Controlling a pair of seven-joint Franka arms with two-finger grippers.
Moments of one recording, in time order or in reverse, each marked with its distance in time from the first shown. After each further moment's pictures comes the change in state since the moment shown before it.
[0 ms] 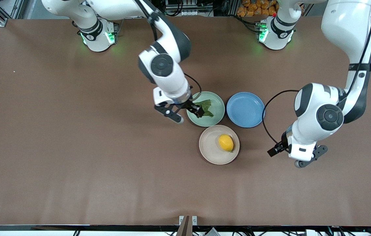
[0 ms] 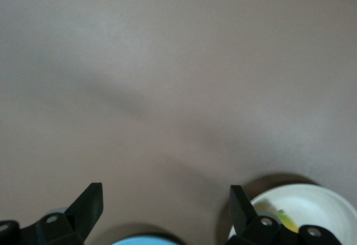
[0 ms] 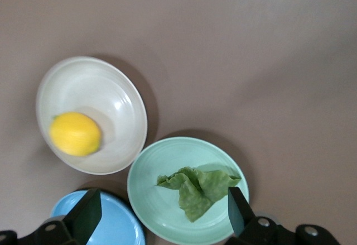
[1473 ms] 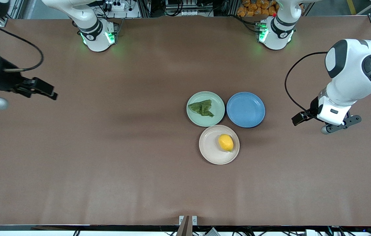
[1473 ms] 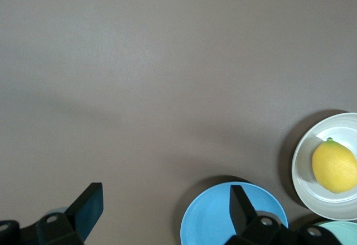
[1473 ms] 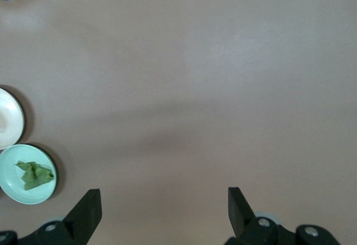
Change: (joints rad) left arm 0.124 -0.355 -0.006 -0.312 -0.073 -0.004 0.326; right arm -0.639 -0.430 -0.008 0.000 -0.126 -0.593 -1.004
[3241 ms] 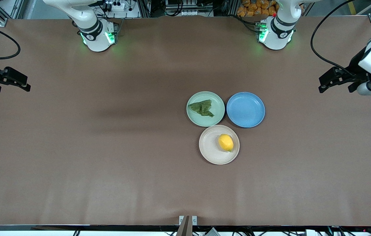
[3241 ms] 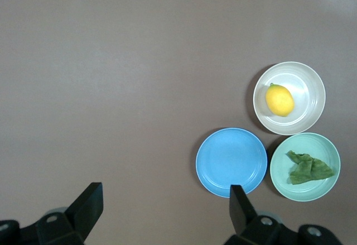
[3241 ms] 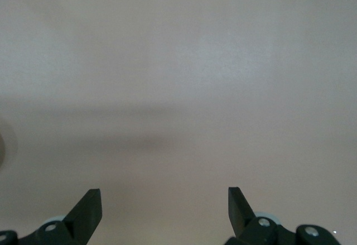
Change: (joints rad) left arm 0.009 -0.128 0.003 0.369 -0.050 -0.481 0.324; right arm -0.071 -0.081 0.013 -0.097 -0.107 0.015 -0.206
